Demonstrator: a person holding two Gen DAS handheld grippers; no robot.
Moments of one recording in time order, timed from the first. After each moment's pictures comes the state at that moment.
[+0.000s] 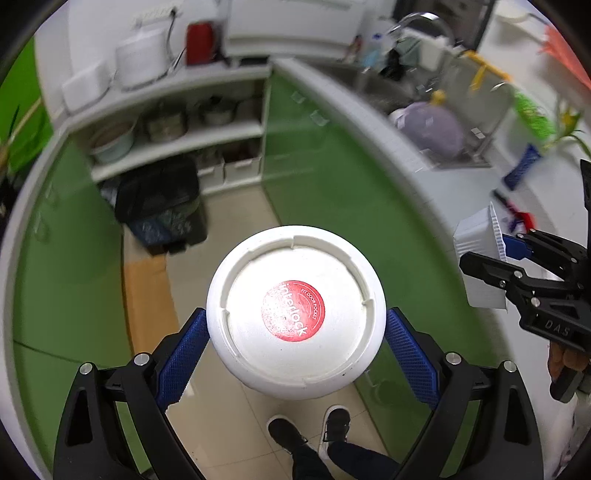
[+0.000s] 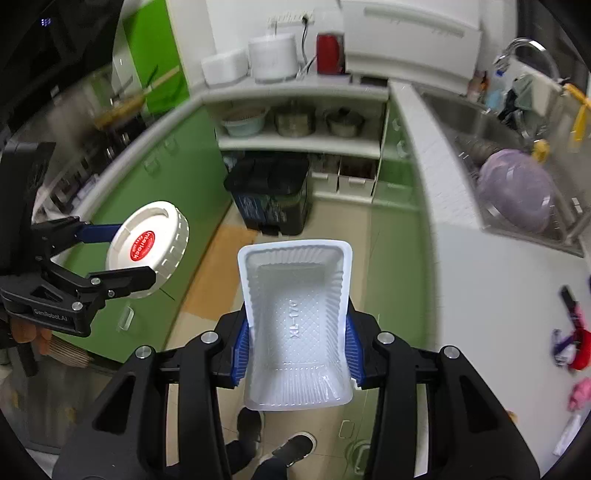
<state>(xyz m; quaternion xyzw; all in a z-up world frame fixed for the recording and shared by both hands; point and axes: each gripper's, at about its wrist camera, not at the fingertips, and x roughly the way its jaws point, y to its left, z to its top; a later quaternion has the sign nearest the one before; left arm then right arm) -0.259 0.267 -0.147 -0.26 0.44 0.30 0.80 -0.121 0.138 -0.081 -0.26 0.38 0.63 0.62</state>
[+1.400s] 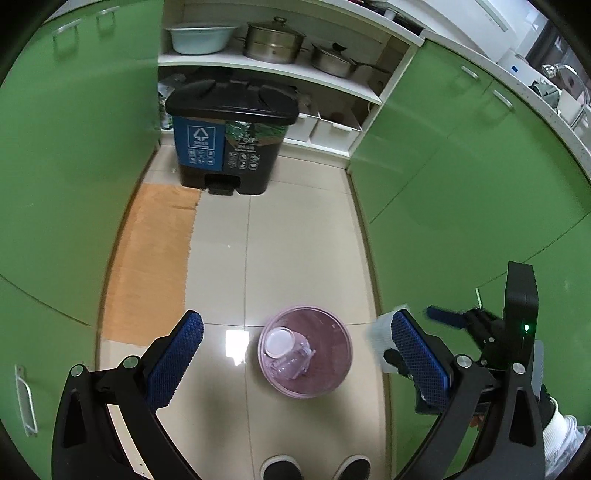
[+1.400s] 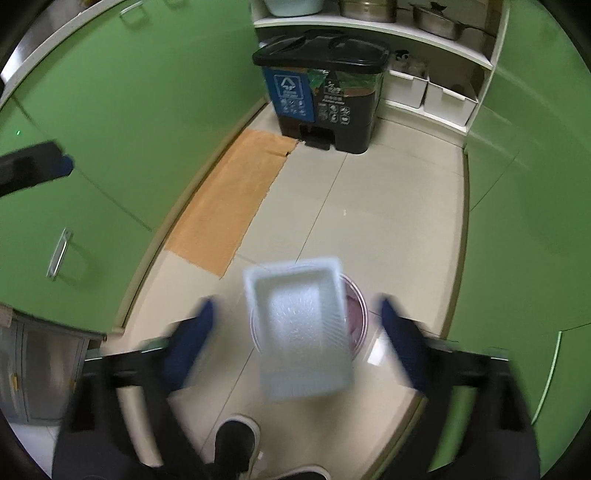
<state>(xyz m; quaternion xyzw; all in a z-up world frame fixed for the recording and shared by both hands) -0.371 0.403 -0.472 -0.38 0.36 0.40 0.75 -0.250 0.323 -0.501 -0.34 0.42 0.67 0.51</state>
